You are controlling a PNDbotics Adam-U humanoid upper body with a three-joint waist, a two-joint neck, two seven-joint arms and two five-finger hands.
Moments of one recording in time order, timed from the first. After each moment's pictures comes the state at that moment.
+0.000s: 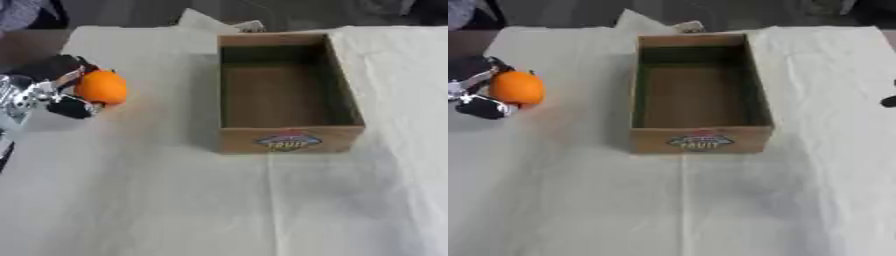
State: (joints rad) left arm -0.80 0.68 -0.14 -1.27 -0.85 -0.06 -0.44; right arm -0.20 -0.20 -0.18 -1.98 0.20 -0.10 -0.17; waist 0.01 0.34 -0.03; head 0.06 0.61
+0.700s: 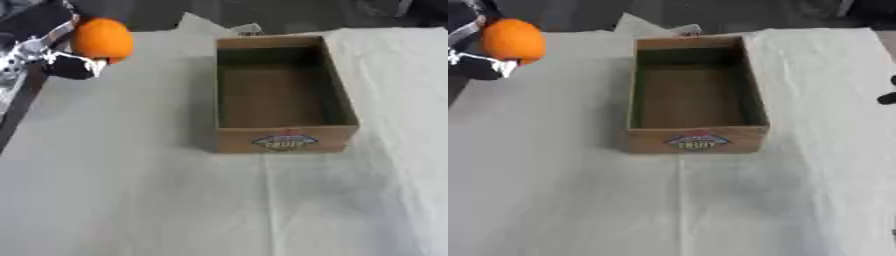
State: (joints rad) left arm -0.94 0.65 -0.14 -1.44 -0.84 -0.02 -0.37; right arm -0.20 -0.20 -0.18 -1.98 0.19 -0.11 -0.18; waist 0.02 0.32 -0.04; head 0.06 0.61
